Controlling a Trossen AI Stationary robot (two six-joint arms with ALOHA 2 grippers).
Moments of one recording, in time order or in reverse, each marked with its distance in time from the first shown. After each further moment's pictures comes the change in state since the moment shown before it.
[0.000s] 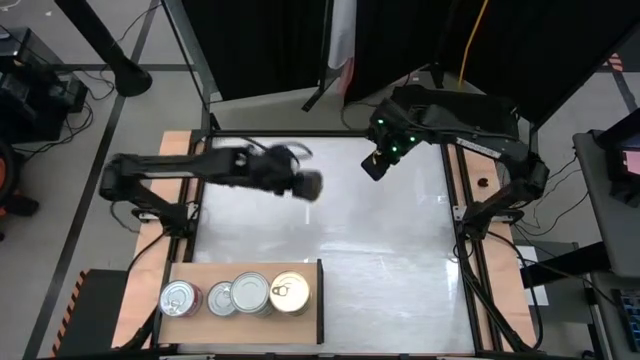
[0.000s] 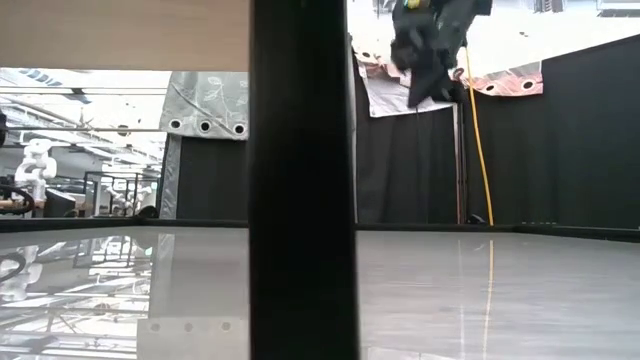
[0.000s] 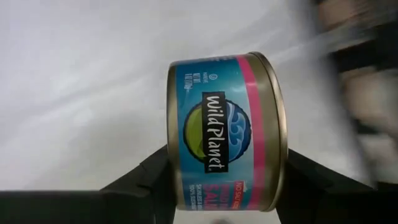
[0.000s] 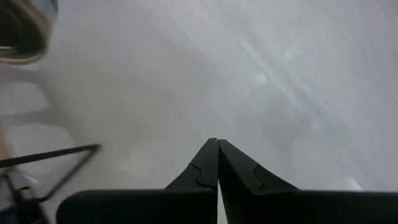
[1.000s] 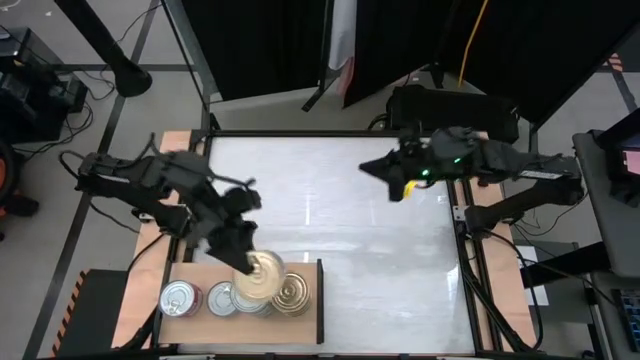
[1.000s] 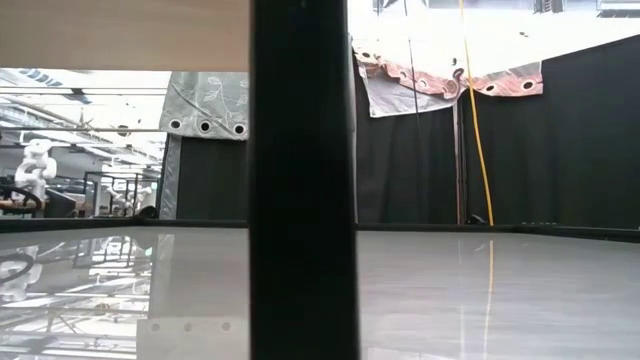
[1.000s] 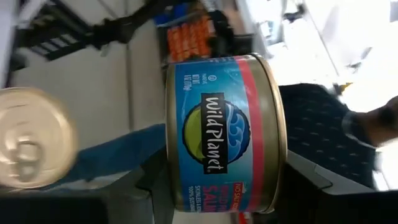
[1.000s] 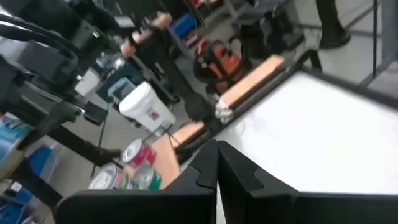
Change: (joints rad) left arm -0.329 -0.241 0.189 0.408 0.769 -0.095; right arm 0.509 -0.357 0.001 0.571 0.417 0.386
